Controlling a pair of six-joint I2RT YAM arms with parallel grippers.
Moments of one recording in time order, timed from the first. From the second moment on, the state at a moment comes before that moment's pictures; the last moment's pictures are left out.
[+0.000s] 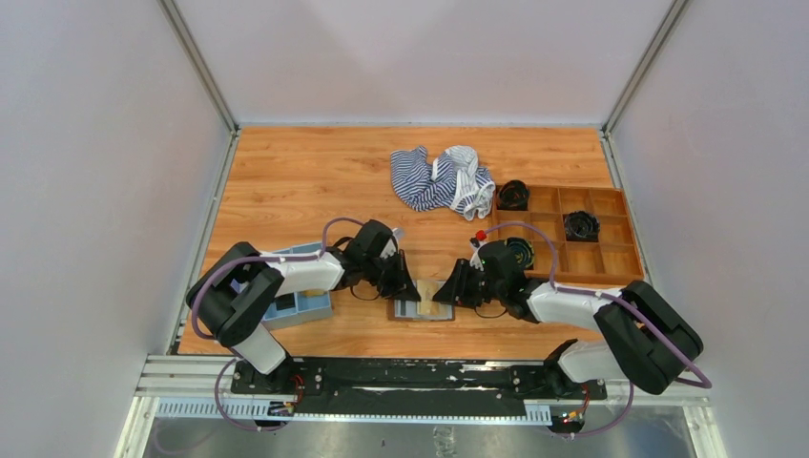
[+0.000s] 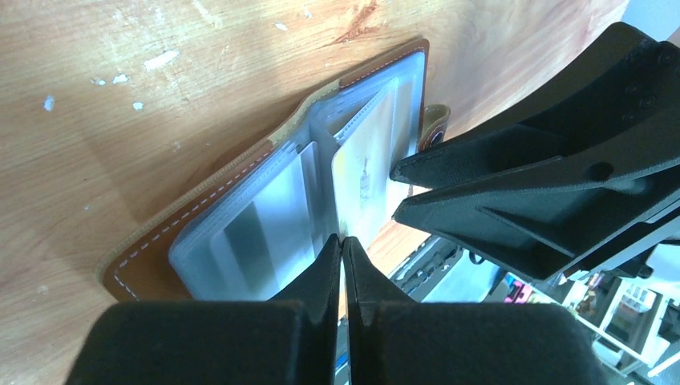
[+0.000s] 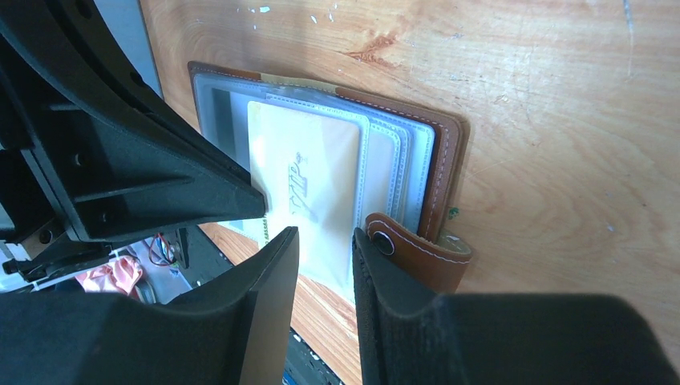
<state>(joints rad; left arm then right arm) -0.72 1.60 0.69 0.04 0.48 -0.92 0.66 1.32 0.36 0.26 -0.36 0.88</state>
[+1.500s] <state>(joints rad) -0.49 1.15 0.98 -0.75 0.22 -0.55 0.66 1.34 0.37 0.28 -0.36 0.90</state>
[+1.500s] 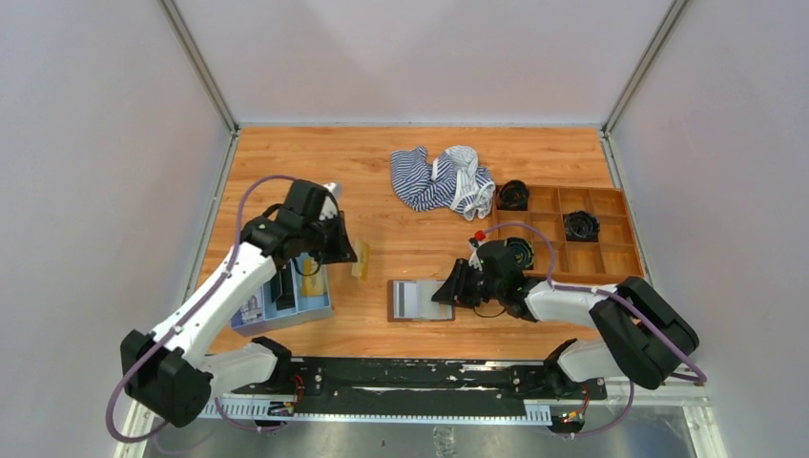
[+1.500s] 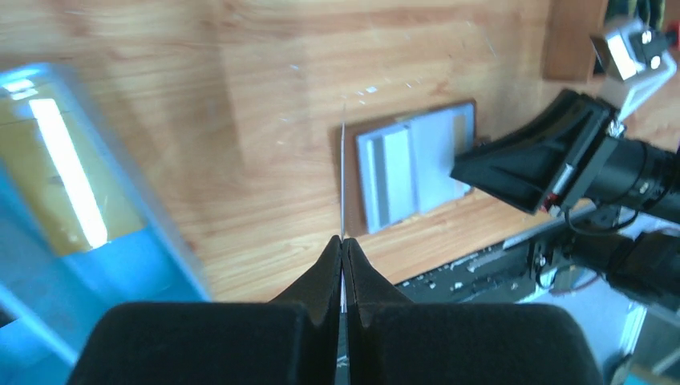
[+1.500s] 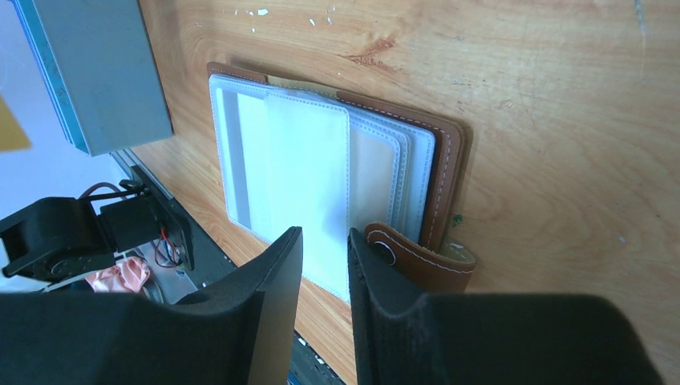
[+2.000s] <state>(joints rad) -0.13 0.98 0.88 -0.88 0.16 -0.47 0.66 1.37 0.38 0.30 -0.37 0.90</state>
